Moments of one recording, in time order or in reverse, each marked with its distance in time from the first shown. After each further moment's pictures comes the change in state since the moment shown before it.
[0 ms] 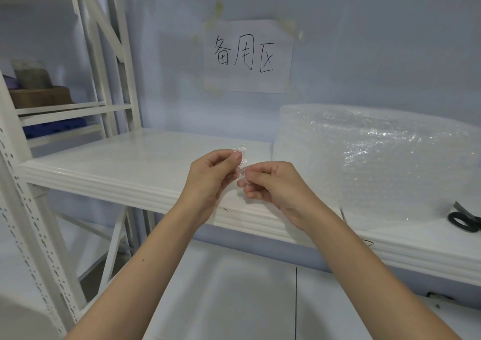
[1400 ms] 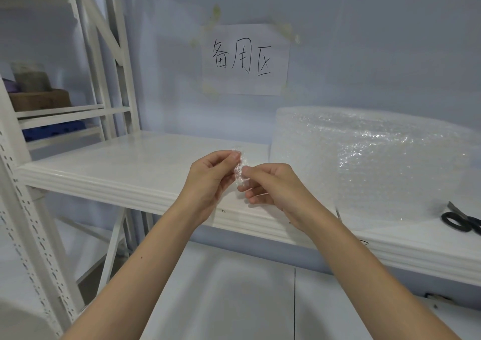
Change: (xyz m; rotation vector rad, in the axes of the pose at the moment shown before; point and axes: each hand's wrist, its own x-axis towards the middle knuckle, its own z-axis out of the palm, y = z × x) left_hand -0.002 0.005 0.005 -0.069 -0.042 -0.049; right_hand -0.004 -0.002 -0.004 -0.104 0.013 0.016
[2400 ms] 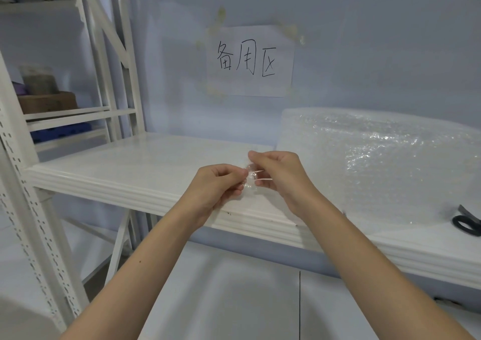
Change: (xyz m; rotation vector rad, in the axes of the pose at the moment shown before) left_hand -0.001 0.000 -0.011 0.272 -0.023 -0.118; right_hand 0.036 0.002 -0.001 0.103 0.137 -0.082
